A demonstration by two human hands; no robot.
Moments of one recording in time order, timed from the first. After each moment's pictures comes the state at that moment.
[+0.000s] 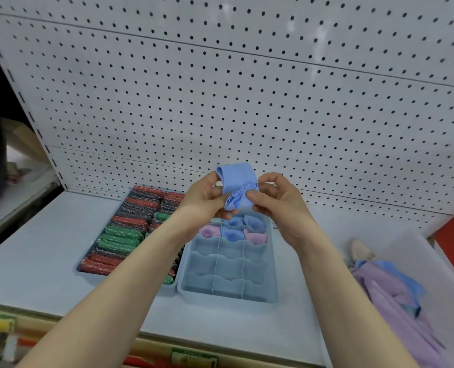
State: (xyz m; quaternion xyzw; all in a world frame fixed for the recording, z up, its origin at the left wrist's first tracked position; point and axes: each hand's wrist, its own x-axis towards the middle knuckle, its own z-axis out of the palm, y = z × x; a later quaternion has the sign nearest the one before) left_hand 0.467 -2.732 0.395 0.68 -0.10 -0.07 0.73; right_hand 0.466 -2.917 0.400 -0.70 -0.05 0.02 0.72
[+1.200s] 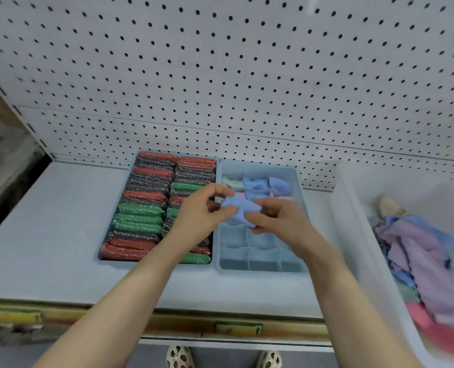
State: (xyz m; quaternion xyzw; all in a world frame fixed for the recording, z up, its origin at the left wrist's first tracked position) left_hand 0.470 -2.658 0.294 0.79 -0.09 -0.06 0.60; right_hand 0.448 -2.857 0.308 -0.77 0.03 0.14 0.63
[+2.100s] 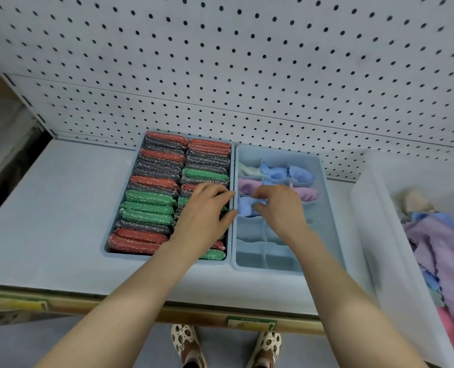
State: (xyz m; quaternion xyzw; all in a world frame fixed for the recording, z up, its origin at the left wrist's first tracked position) left_hand 0.476 -2.640 0.245 0.94 -0.19 0.07 0.27; right_hand 0.495 -2.825 0.262 -0.98 0.02 0.06 0.17
